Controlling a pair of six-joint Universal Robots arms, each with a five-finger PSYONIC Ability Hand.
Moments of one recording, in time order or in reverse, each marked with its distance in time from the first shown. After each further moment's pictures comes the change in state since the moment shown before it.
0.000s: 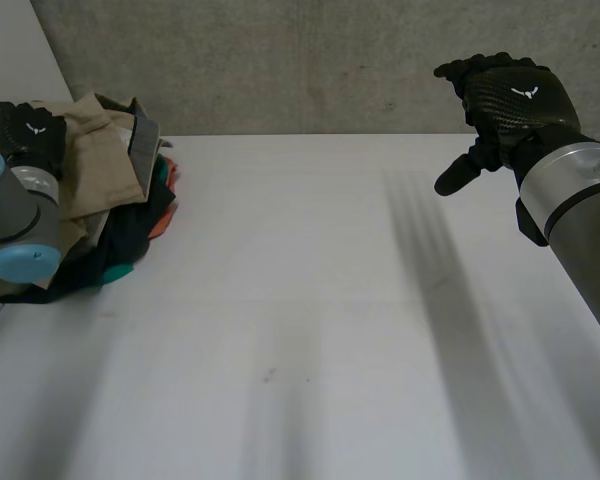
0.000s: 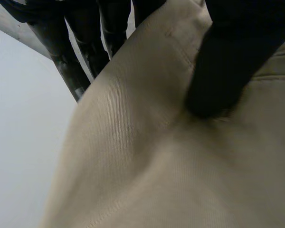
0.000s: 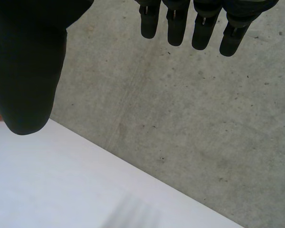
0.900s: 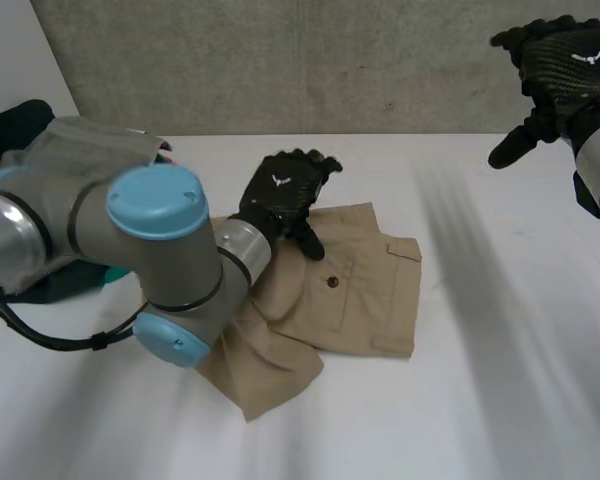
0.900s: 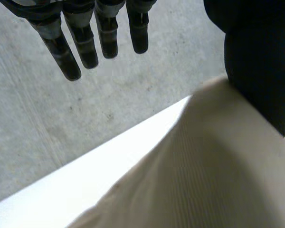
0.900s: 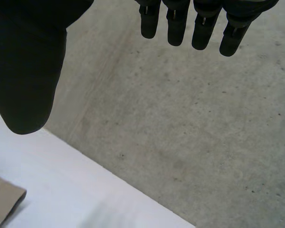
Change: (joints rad) left arm -0.596 0.147 -0.134 -0.231 0.158 -0.662; right arm -0.114 -0.042 -0.021 0.012 -0.025 -0.103; left_hand -0.783 -0.841 -0.824 -0.842 -0.780; right_hand 0.000 0.000 0.000 0.000 0.000
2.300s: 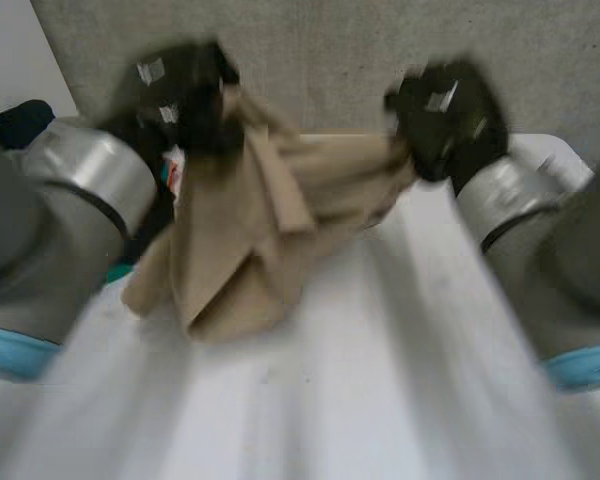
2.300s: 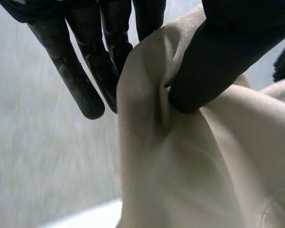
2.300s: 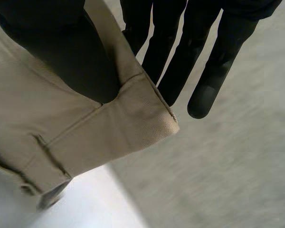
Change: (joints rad) left arm 0.086 0.543 -0.175 -0.182 -0.107 -0.204; right arm 0.259 0.048 0.022 -0.139 0.031 -0.349; left_hand 0.859 0.904 0.898 0.917 0.882; right_hand 0.901 0.964 0.972 0.986 0.949
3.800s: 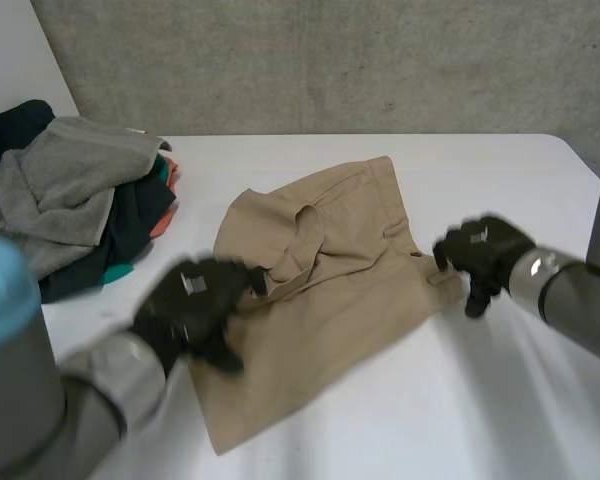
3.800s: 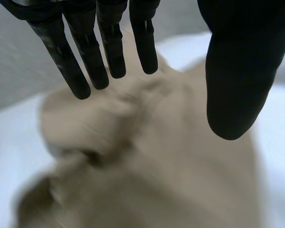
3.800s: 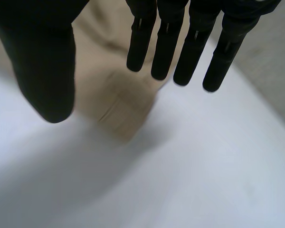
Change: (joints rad) left arm -0.057 0.065 -0.517 -0.087 0.055 0.217; right arm -0.296 0.228 0.102 0.382 -0.225 -0.115; left_hand -0.614 -0.673 -0.666 -0.672 -0.624; right_hand -0.491 -0.538 -0.551 -0.566 -0.541
